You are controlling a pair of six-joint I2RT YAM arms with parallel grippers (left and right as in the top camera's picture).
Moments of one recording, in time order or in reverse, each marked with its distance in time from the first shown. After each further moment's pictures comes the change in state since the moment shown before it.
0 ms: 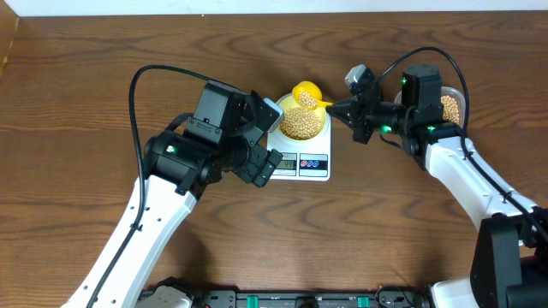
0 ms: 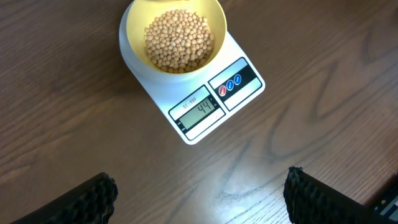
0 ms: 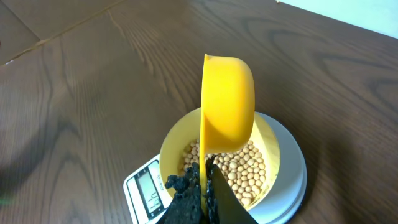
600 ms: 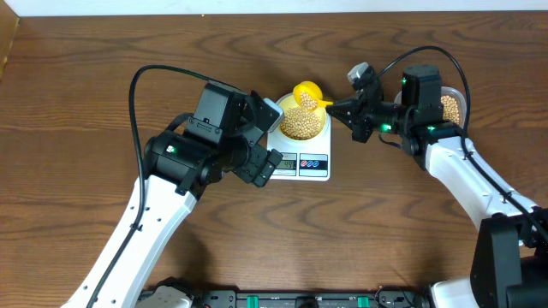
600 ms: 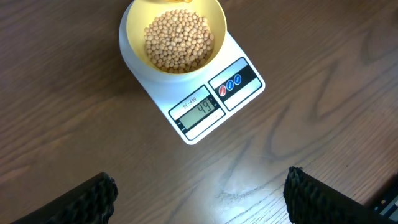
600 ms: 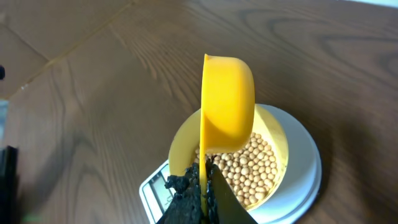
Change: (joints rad) left arm 0.000 0.000 0.000 0.000 0.000 0.000; right arm 0.000 0.000 0.000 0.000 0.001 0.152
